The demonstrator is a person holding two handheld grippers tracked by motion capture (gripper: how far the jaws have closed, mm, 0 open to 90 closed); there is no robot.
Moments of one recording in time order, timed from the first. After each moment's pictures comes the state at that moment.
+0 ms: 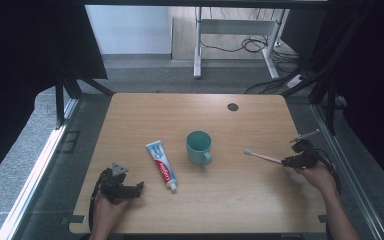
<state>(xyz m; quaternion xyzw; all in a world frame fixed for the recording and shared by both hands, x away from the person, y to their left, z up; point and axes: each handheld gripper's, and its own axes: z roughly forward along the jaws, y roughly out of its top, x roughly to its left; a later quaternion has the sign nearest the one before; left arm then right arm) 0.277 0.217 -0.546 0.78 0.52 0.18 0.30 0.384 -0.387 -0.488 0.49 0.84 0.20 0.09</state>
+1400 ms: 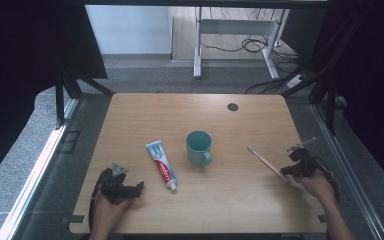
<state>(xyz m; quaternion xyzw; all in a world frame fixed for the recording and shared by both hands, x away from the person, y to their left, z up) 0.277 0.217 -0.546 0.78 0.52 0.18 0.30 0.363 -0.380 -0.503 0.49 0.85 0.19 0.06</state>
